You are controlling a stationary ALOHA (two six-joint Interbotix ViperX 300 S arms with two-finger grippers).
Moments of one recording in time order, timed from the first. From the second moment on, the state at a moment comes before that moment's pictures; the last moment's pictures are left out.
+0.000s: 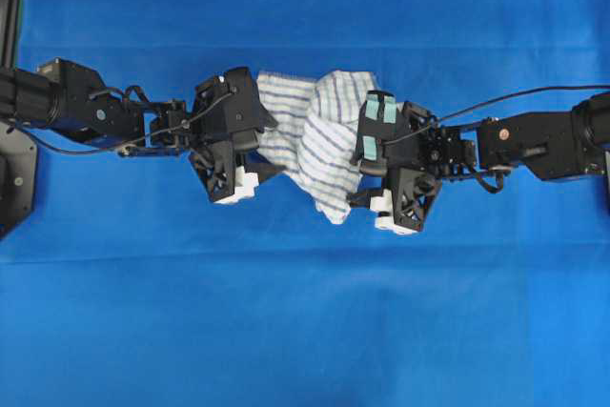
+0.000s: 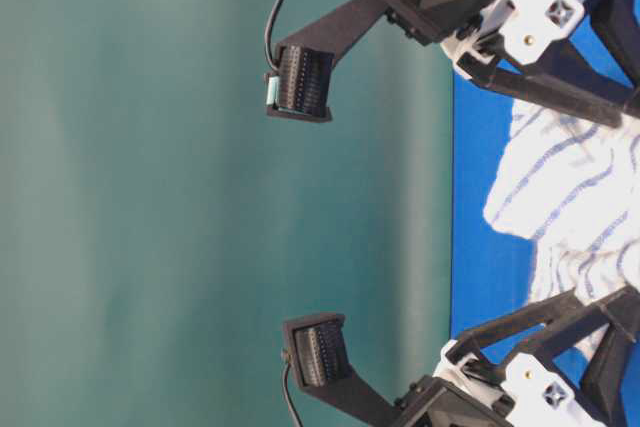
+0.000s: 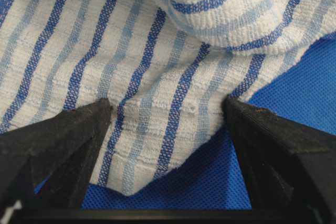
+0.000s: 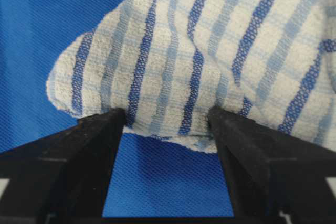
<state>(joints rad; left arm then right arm) 0.11 0.18 0.86 -0.02 -0.39 0.00 -0.02 0.15 0.73 -0.06 -0.07 0.23</state>
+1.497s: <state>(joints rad) 0.11 -0.42 0.72 -0.02 0.16 -0.04 -0.08 -0.39 0.58 -0.13 0.42 0.23</state>
